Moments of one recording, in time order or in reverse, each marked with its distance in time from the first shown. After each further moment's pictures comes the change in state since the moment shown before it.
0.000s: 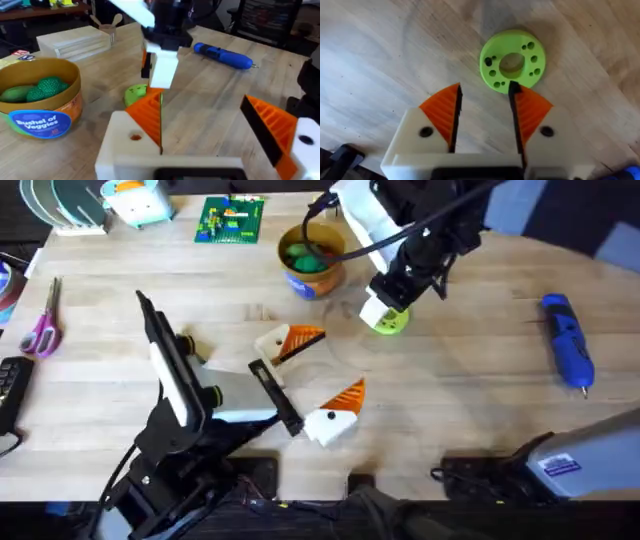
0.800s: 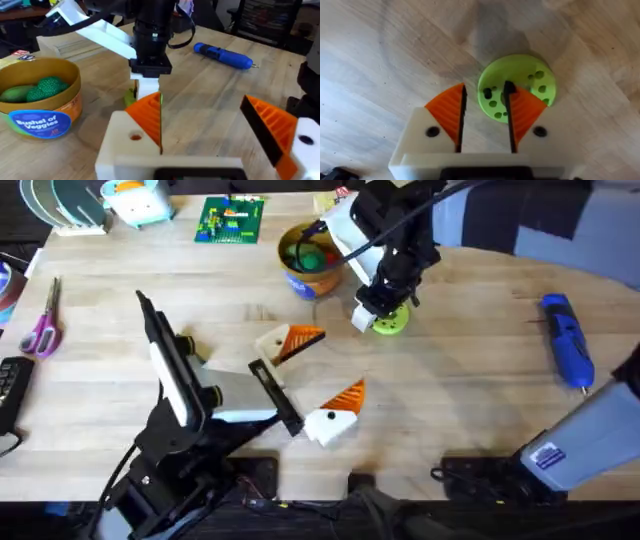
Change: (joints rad) left arm 0.000 0.000 0.000 0.000 0.000 0.000; right arm 0.000 0.173 0.000 0.095 0.000 0.009
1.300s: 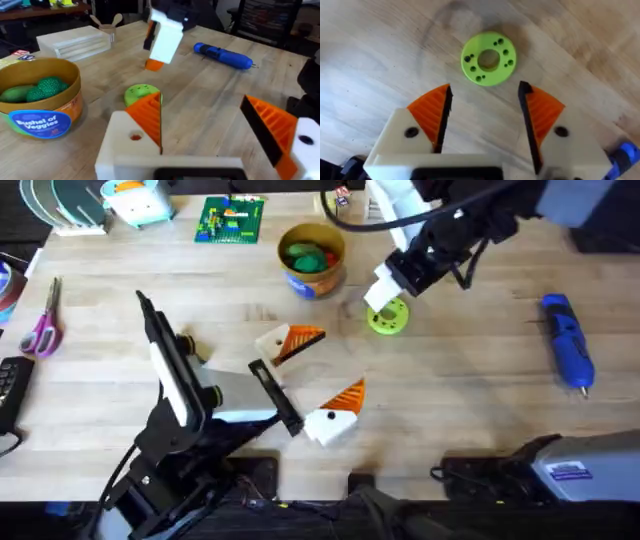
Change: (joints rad) left arm 0.000 0.000 0.000 0.000 0.000 0.000; right arm -0.040 -0.270 0.000 -0.072 0.037 0.061
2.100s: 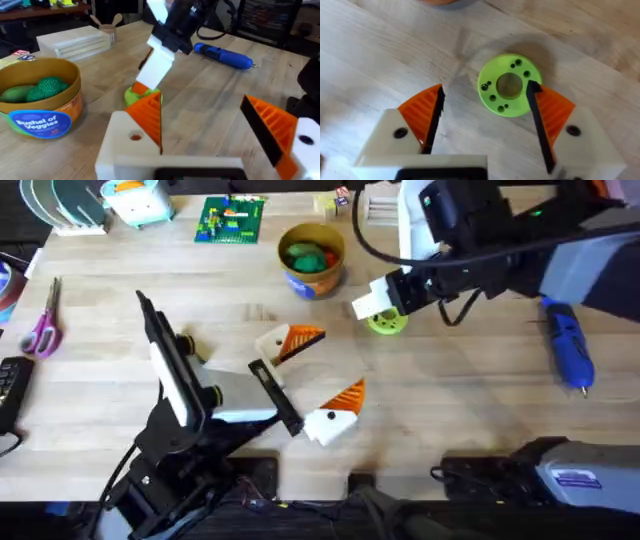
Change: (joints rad) left arm 0.000 0.000 0.000 0.000 0.000 0.000; right arm -0.041 -0.150 -0.378 0.456 -0.121 0.190
